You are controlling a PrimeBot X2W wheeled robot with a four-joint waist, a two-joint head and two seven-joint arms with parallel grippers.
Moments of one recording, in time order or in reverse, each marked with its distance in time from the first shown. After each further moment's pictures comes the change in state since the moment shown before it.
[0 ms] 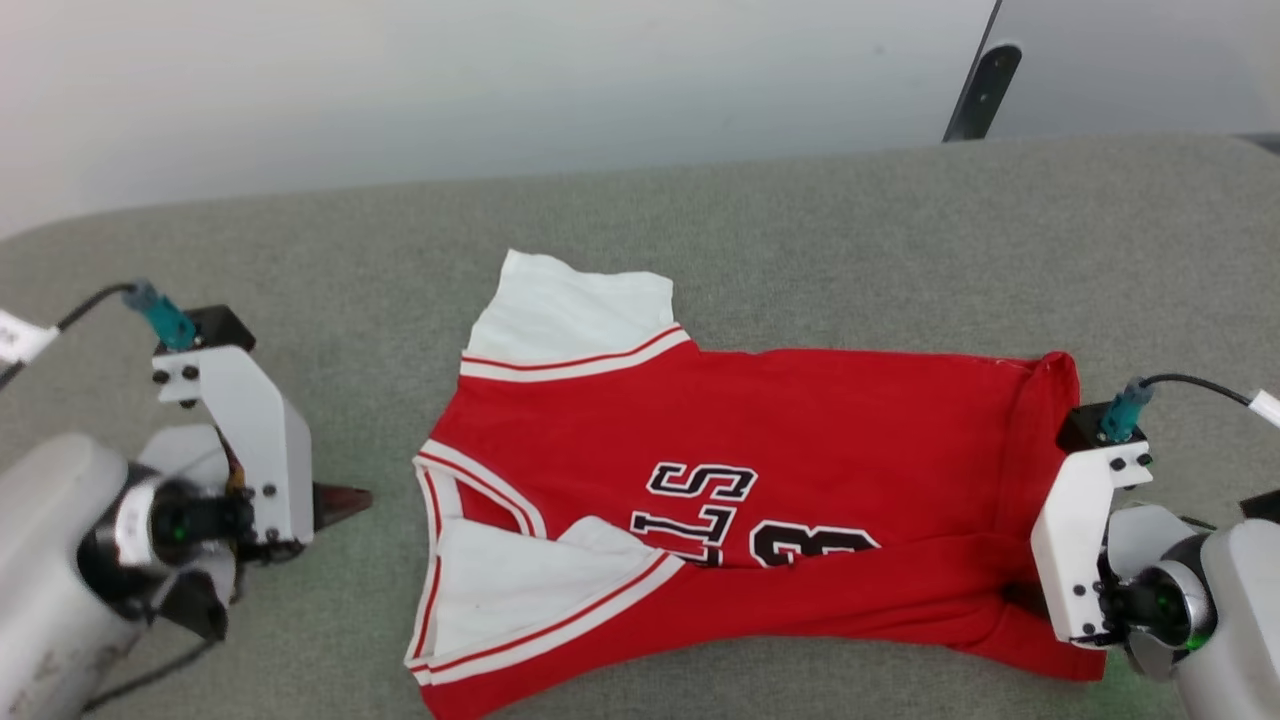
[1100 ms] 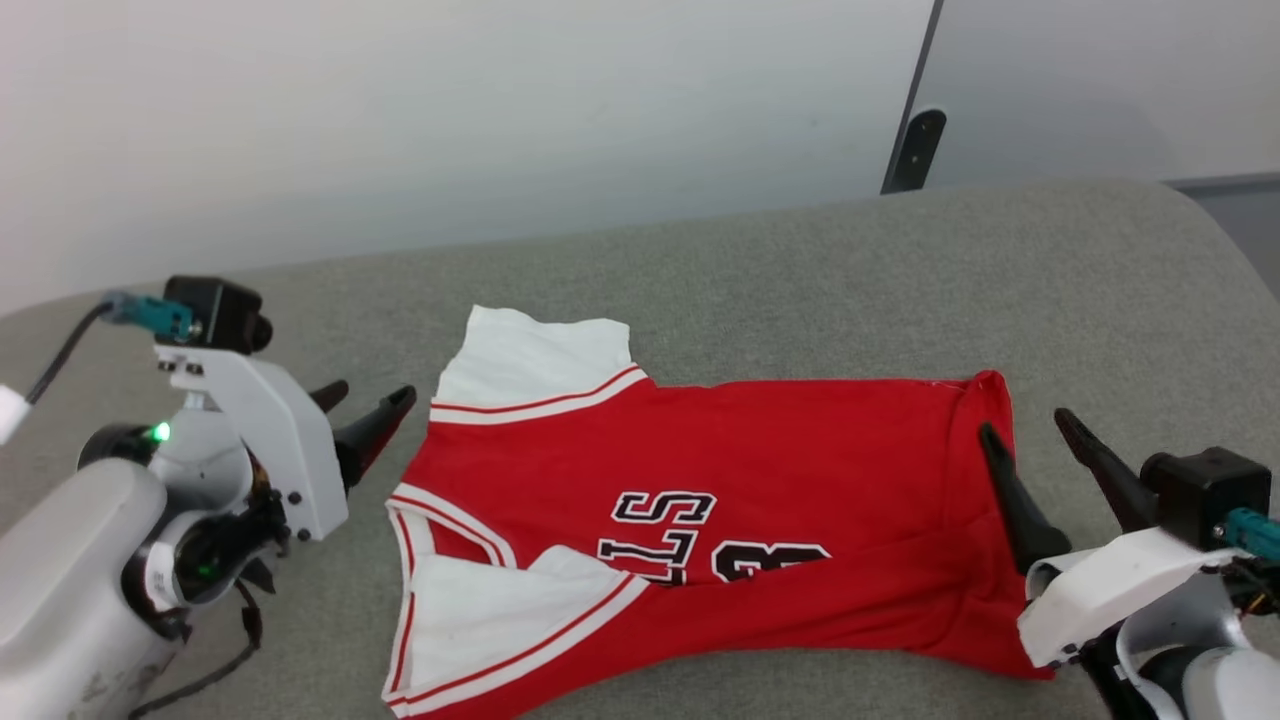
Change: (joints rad) left arm 0.080 -0.063 0.076 -0.009 0.126 -0.236 -0.481; right arm 0.284 0.099 -0.067 -0.375 -0.117 0.000 -0.985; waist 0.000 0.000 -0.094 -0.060
